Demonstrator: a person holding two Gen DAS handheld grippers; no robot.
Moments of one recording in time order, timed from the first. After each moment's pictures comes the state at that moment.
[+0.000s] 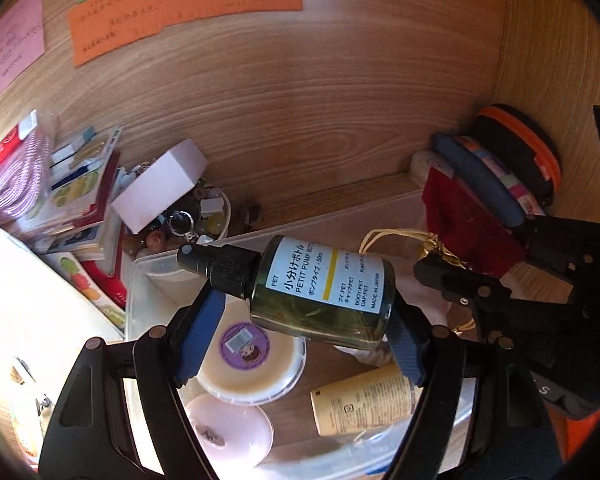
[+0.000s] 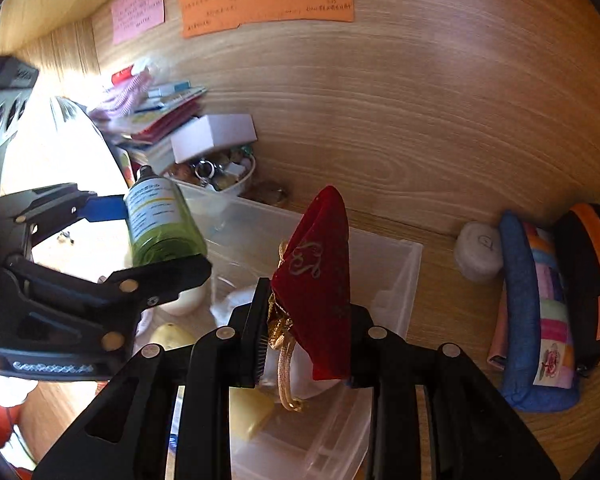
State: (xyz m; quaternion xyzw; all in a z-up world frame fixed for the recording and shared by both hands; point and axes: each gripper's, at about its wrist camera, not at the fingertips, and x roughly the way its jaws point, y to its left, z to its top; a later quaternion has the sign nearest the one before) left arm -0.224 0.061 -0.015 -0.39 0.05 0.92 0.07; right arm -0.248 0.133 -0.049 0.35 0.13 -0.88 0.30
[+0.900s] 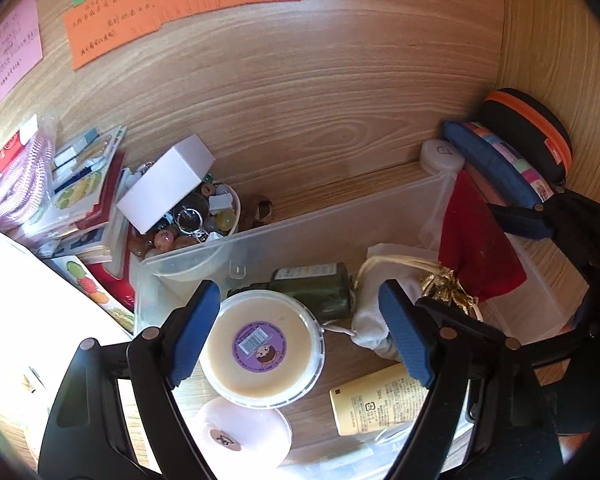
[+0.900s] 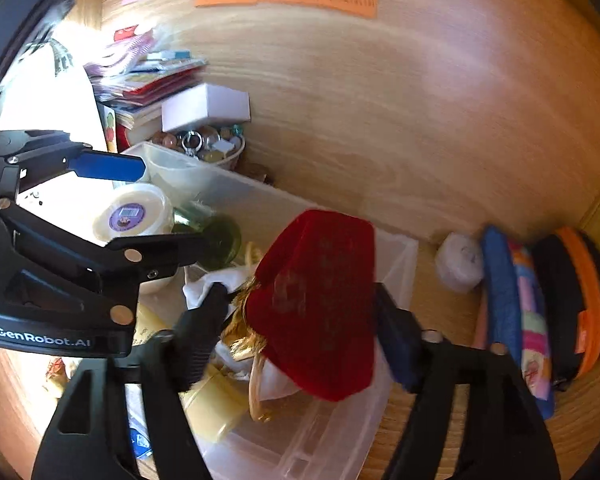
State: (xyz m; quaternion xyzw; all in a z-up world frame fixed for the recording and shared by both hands) left arm -0.221 0.053 -0.019 -0.39 0.07 0.91 0.06; right arm -0.233 0.121 -0.061 0.31 0.20 -0.89 0.27
